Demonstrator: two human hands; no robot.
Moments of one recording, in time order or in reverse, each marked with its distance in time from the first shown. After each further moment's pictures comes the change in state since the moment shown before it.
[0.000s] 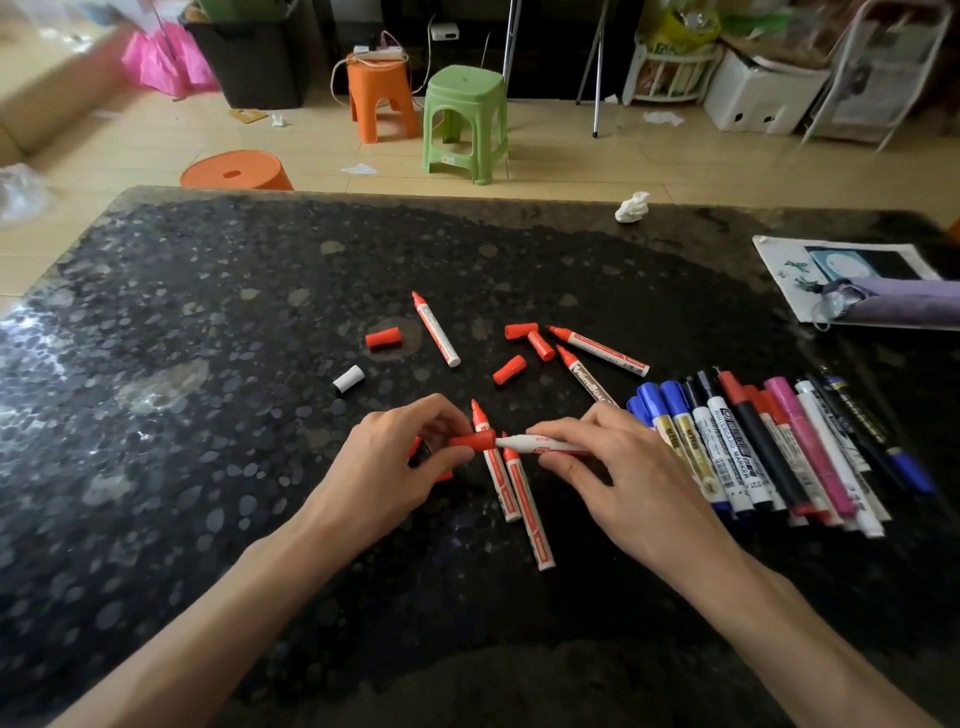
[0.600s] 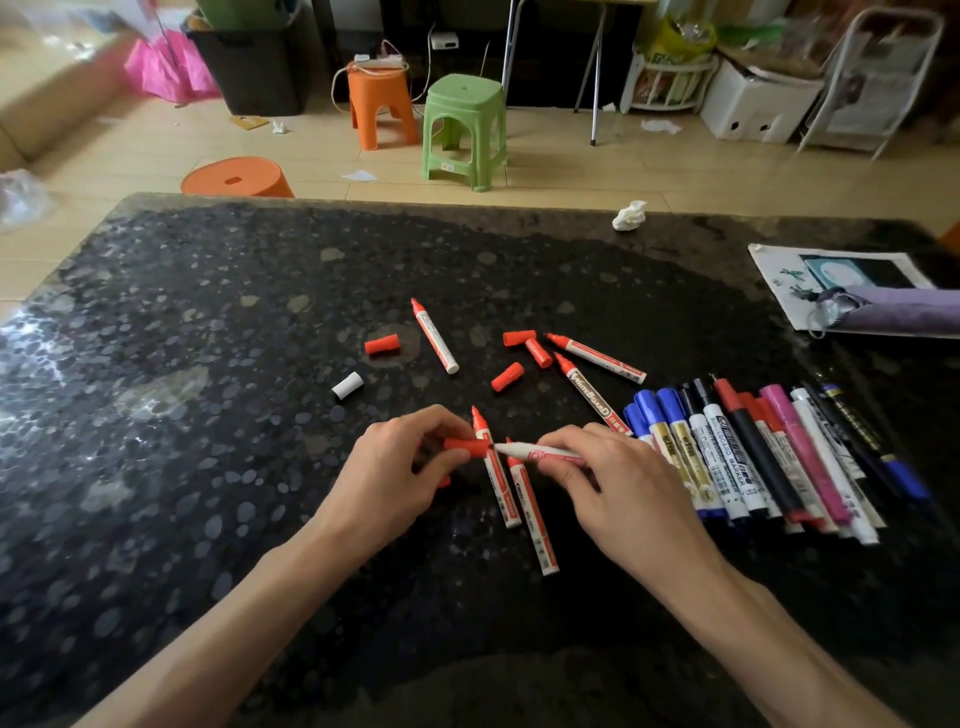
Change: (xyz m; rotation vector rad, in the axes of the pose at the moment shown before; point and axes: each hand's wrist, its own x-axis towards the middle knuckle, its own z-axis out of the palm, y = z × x) left_hand 0.002 -0.006 0.010 -0.030 0.007 -0.030; right_hand 0.000 0.000 0.009 -0.038 0.072 0.028
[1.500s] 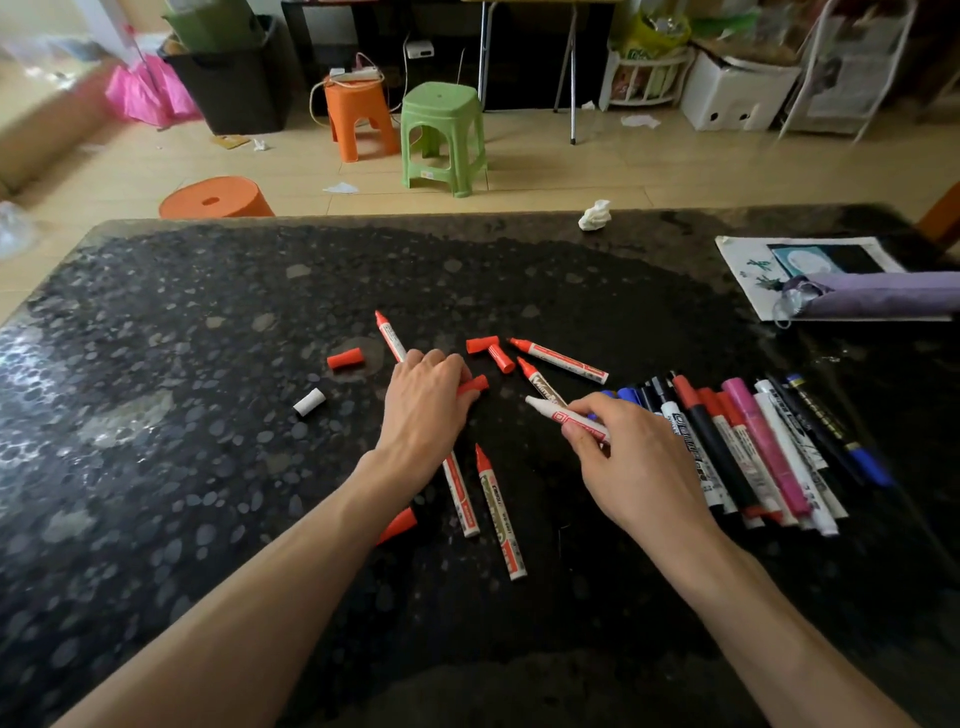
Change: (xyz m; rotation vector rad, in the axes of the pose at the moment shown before) left_hand 0.101 0.009 0.060 0.471 0.187 0.038; right_hand 0.015 0.036 -0.025 -0.006 0.072 0.279
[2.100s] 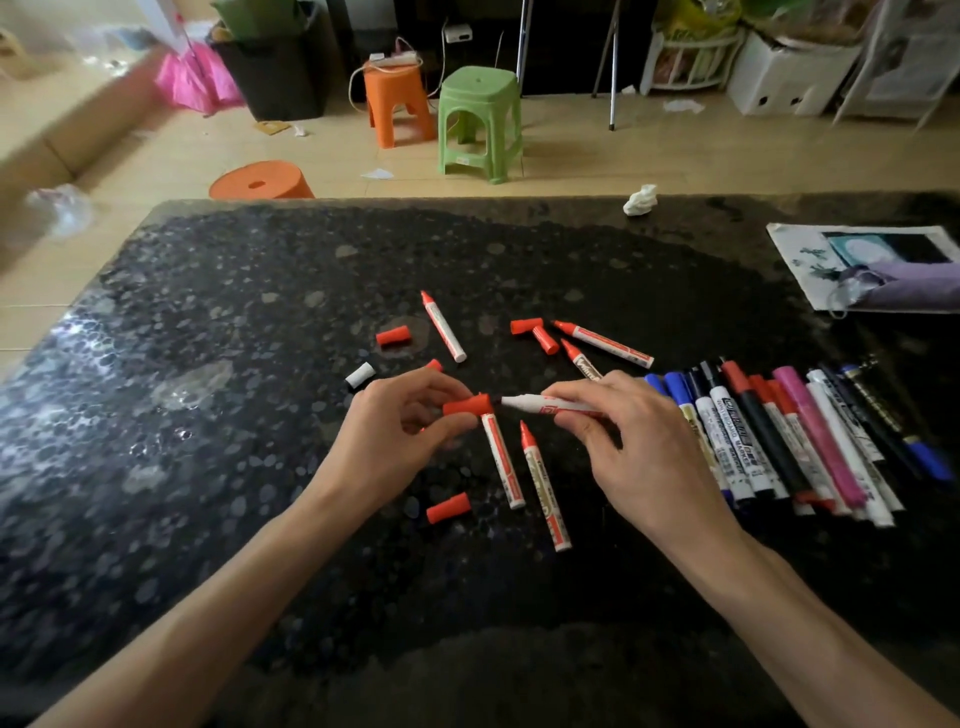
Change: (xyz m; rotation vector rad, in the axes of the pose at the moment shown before) left_hand -0.084 -0.019 -0.095 -0.666 -0.126 -0.149; right_hand -0.019 -0.032 0.008 0.181 0.091 -0.328
